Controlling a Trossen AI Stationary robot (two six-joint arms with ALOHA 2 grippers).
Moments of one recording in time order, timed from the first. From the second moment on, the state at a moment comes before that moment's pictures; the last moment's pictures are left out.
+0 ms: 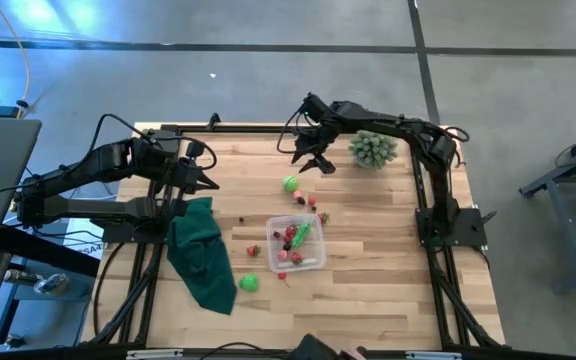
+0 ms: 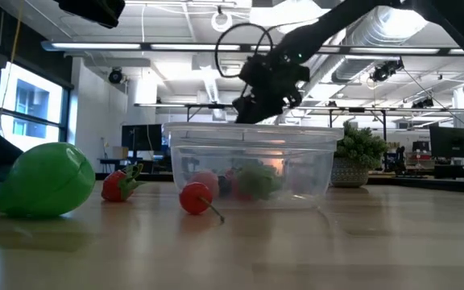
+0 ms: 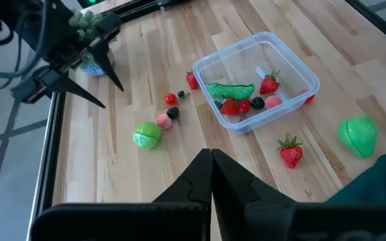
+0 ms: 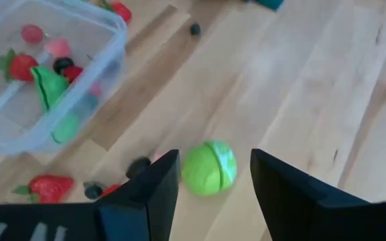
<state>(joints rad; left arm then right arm) 0.42 0.78 0.97 -0.86 0.27 0.52 -0.57 2.02 1.63 -0.76 -0.73 -1.02</state>
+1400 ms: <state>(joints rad) 0.42 0.78 0.97 -0.86 0.27 0.52 -0.34 2.03 1.64 -0.74 -0.14 1.07</state>
